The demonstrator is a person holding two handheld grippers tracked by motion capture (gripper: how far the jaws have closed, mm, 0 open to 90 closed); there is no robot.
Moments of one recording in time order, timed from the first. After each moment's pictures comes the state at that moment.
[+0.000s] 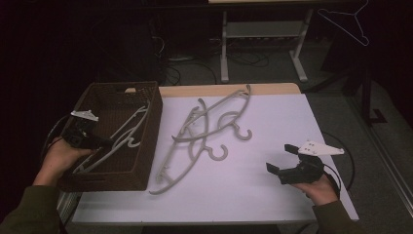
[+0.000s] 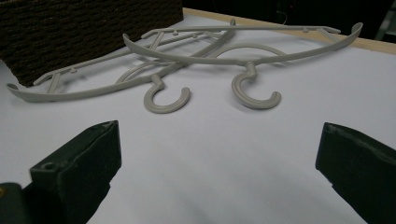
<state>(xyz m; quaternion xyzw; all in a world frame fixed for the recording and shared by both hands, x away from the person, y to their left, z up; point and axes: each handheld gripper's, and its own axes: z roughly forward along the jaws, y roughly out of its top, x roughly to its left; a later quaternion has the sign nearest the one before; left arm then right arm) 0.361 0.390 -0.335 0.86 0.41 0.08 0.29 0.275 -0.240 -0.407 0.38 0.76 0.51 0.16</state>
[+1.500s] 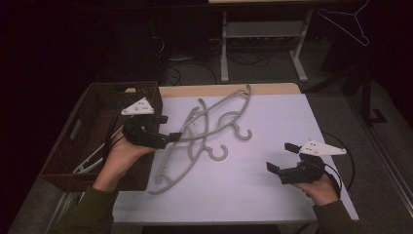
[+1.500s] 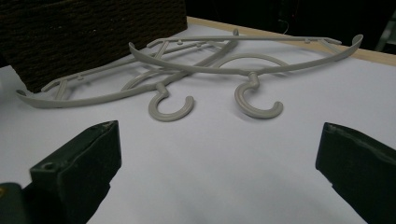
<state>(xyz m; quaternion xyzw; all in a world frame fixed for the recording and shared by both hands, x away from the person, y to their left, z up) 0.335 0.205 -0.299 0.83 0.29 0.12 0.47 0.274 -0.240 -0.401 0.37 0.75 0.52 0.16</state>
